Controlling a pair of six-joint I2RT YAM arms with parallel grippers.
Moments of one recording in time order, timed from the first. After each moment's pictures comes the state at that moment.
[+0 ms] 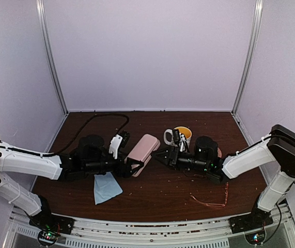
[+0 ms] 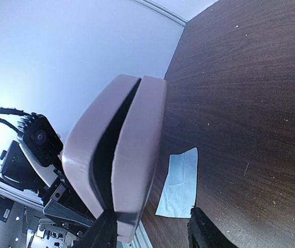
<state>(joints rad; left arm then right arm) -0.97 1.36 0.63 0.36 0.10 -0.36 0.87 1.66 0.62 0.91 -0.31 1.06</state>
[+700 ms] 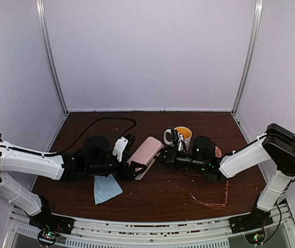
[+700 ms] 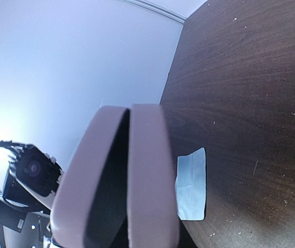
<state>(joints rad) -1.03 1.38 0.68 0.27 0.03 -0.29 0.86 1.70 0.65 0.94 -0.31 1.14</state>
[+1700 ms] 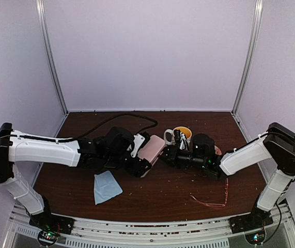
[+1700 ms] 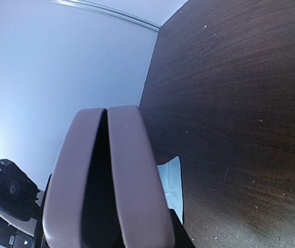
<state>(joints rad) -1.07 1.57 1.02 -0.16 -0.12 -0.24 0.84 1.70 0.67 0.84 -0.29 1.15</state>
